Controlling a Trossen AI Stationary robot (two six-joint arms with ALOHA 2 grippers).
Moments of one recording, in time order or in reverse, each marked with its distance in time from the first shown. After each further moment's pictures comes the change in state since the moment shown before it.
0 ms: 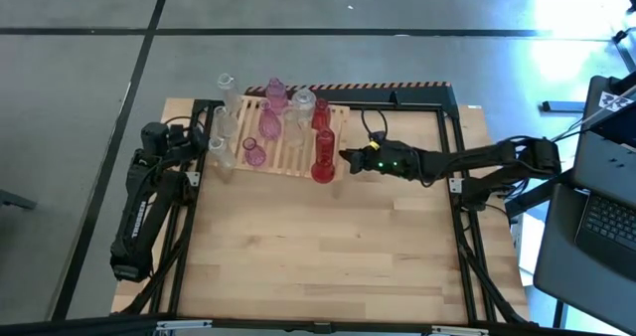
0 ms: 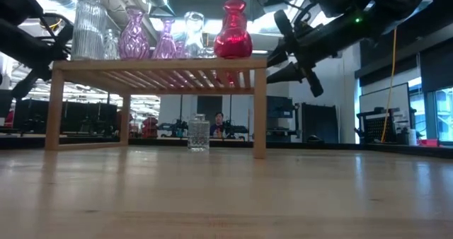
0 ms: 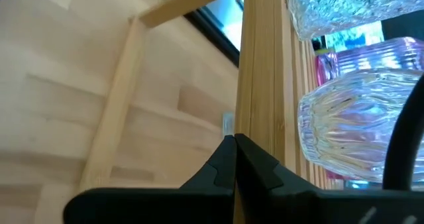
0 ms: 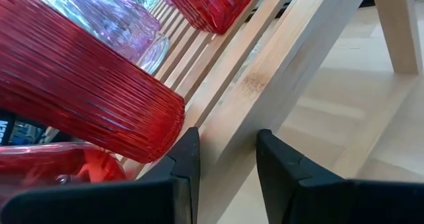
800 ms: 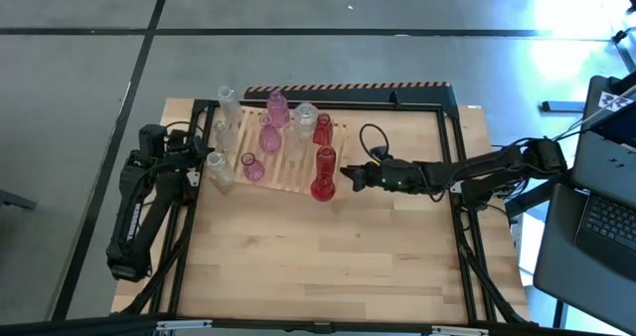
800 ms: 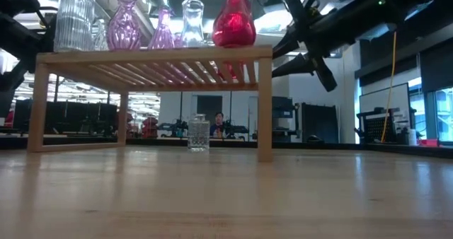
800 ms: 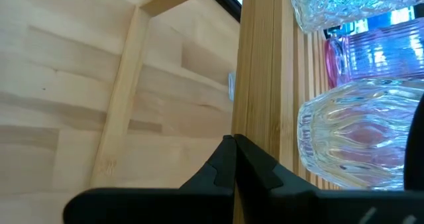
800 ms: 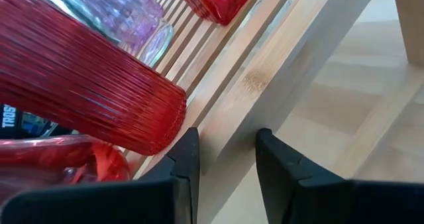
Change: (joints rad) left arm -0.024 0.002 0.104 -0.220 0.077 0.098; right arm 0.166 -0.035 0.002 -0.090 0.098 0.101
